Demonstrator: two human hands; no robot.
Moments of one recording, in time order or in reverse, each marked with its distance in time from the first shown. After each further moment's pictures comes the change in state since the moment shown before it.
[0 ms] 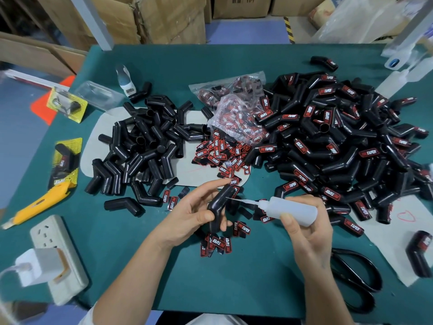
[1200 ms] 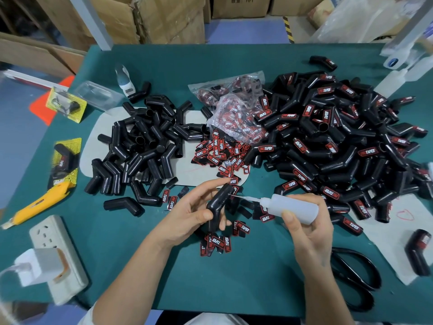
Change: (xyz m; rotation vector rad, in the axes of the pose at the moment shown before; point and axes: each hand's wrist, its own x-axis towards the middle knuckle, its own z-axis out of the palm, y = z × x) left_hand 0.000 -0.002 -0.002 -0.005 -0.004 -0.001; right_hand 0.001 0.000 -0.002 -0.007 0.027 0.045
